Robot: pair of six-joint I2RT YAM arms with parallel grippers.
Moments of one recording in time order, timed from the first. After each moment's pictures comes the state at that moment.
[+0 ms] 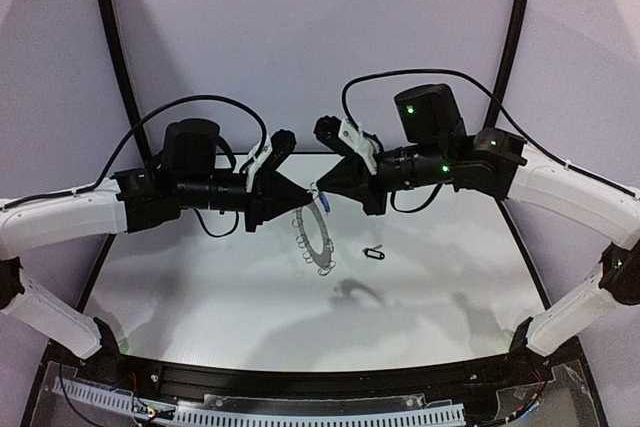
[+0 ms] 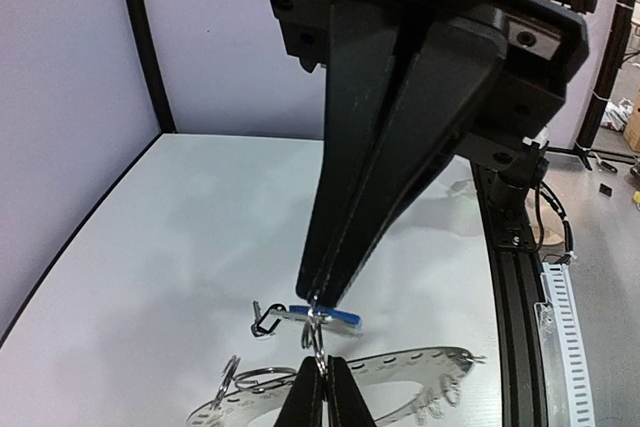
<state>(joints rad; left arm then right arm) -0.86 1.37 1.10 -0.03 0.48 0.21 0.95 1.41 1.40 -0.43 -0.27 -0.37</state>
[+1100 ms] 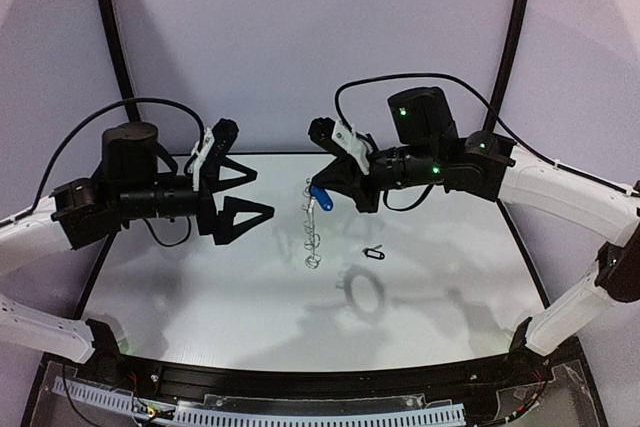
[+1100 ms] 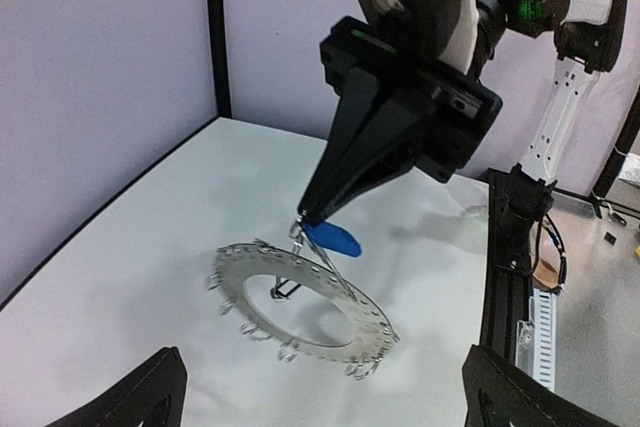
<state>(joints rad) -0.86 1.06 1.00 -0.18 0.32 0.05 0.94 1.45 1.39 -0.36 -0.26 -0.41</state>
